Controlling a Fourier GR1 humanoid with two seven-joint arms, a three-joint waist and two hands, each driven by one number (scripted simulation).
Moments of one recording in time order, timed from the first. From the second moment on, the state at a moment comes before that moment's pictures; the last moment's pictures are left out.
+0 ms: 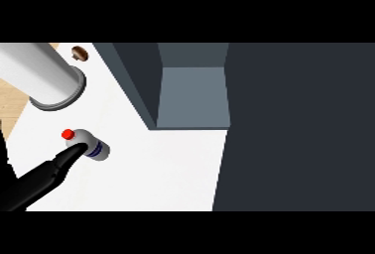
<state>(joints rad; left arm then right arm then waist) 0.01 0.04 -0.07 -2.25 -0.27 0.69 0.48 0.10 -0.11 0.35 -2.51 -0.04 -0.06 0.48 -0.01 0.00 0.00</state>
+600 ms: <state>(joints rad) 0.08 0.03 0.11 -1.98 -0.01 0.59 0.19 0.09 -0.13 0.35 -2.51 -0.03 -0.08 0.49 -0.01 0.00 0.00</state>
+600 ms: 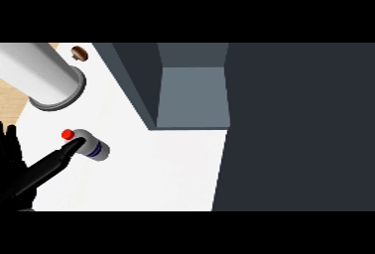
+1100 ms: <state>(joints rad) 0.04 0.02 0.22 -1.63 0.15 0.47 -0.11 0.08 -0.14 0.36 -2.51 -0.03 -0.09 0.48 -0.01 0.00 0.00</state>
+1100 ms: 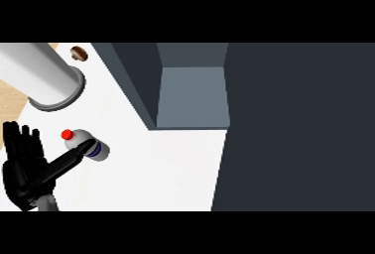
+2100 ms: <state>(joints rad) -0.04 0.02 0.34 -1.07 0.31 0.31 -0.54 0.05 -0.15 0.40 -2.51 -0.01 -0.12 0.52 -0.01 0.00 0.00</state>
